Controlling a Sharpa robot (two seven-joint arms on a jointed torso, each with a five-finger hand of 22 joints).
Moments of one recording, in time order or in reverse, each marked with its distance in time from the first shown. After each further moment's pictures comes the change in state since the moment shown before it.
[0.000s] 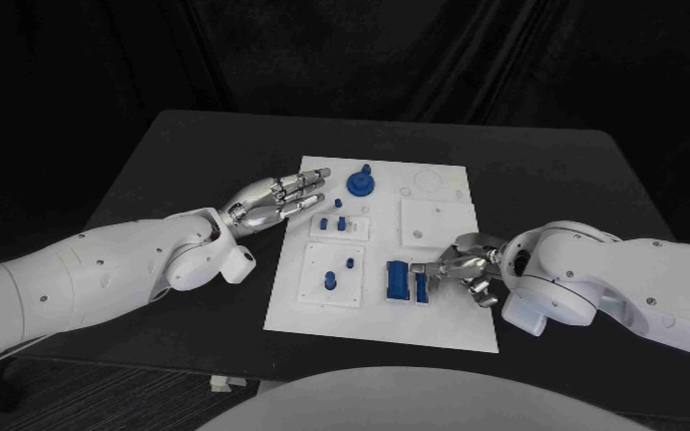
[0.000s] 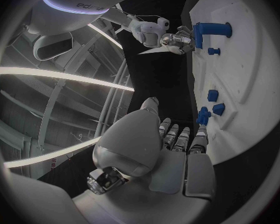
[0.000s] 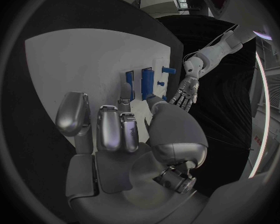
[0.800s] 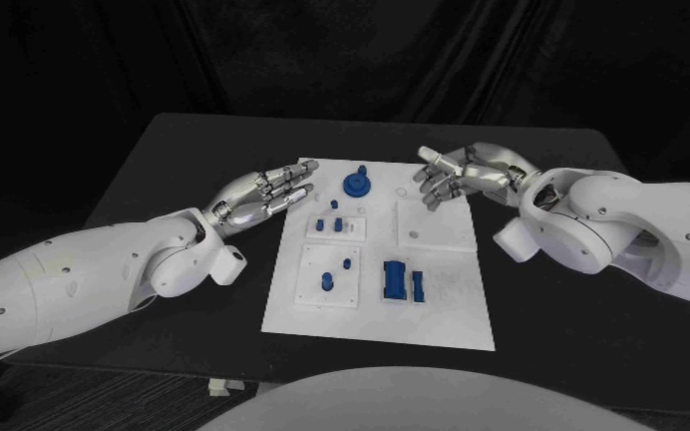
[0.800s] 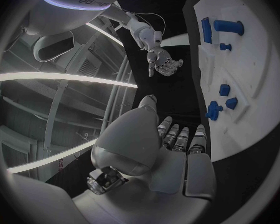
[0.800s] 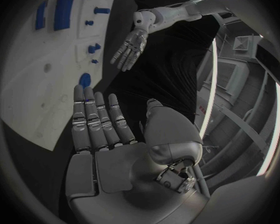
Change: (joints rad) left arm 0.024 -0.071 0.001 0.112 0.034 -0.091 0.000; left_hand -0.032 -0.039 -0.021 0.032 -0.011 0.044 0.028 0.004 0.004 -0.003 -0.029 -0.004 0.001 0.001 -0.067 0.000 0.000 0.000 -0.006 -0.068 0.000 -0.010; right arm 0.147 -0.040 0.001 -0.040 0.248 -0.173 0.612; right_hand 0.022 0.113 -0.255 0.068 0.098 -0.263 0.120 -0.327 -0.284 -0.798 0.272 -1.201 -0.831 -0.610 0.283 -1.195 -1.019 0.029 -0.624 0.208 -1.037 -0.514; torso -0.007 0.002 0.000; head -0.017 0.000
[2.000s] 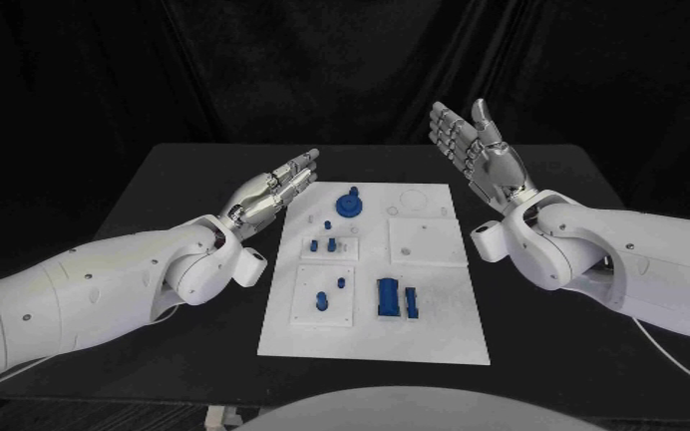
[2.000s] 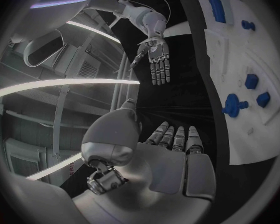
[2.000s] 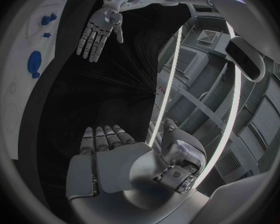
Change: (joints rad) left arm -0.003 0.070 0.041 0.005 0.064 -0.167 -0.021; left_hand -0.621 -0.081 0.045 -0.106 -0.219 -0.150 -0.090 -0.023 -0.029 -0.009 -0.076 -0.104 -0.017 0.000 -0.088 0.000 0.000 -0.056 -0.012 -0.183 -0.005 -0.025; right arm -0.142 0.102 0.070 -0.161 0.178 -0.051 0.558; right_hand -0.827 -0.096 0.128 -0.293 -0.264 -0.690 -0.144 -0.250 -0.343 -0.668 -0.227 -0.364 -0.477 -0.852 -0.186 -0.201 -0.206 -0.108 -0.814 -0.217 -0.057 -0.793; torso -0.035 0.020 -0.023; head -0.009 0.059
